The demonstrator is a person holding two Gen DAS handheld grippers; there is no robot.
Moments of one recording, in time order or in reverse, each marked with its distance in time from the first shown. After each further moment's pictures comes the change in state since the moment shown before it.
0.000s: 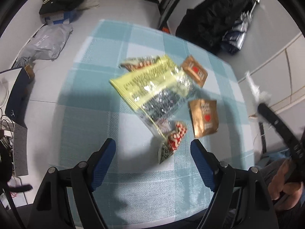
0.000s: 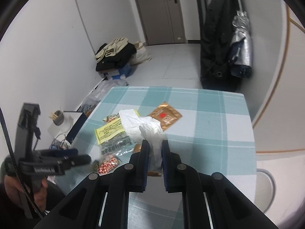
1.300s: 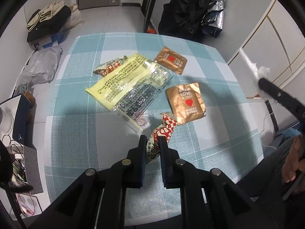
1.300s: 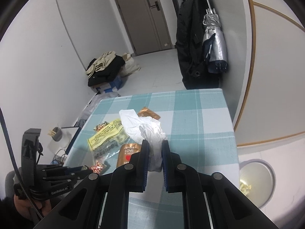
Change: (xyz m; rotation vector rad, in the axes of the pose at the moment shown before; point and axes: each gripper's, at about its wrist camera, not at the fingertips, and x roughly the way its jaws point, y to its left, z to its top) left arm -0.013 -0.039 -0.019 0.181 -0.042 0.042; right arm -0.032 -0.034 -0.014 0.104 -0.063 -0.022
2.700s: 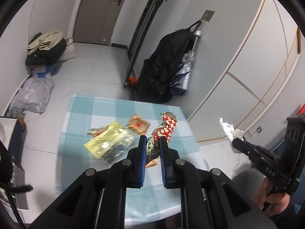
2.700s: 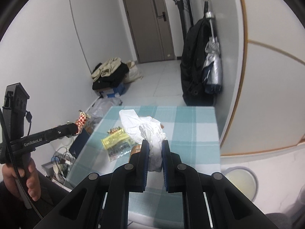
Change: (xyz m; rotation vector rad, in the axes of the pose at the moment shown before) left arm -0.110 -0.024 0.030 -0.046 -0.340 -0.189; right arm -0.097 0.023 0.012 -0.076 -0.095 -0.025
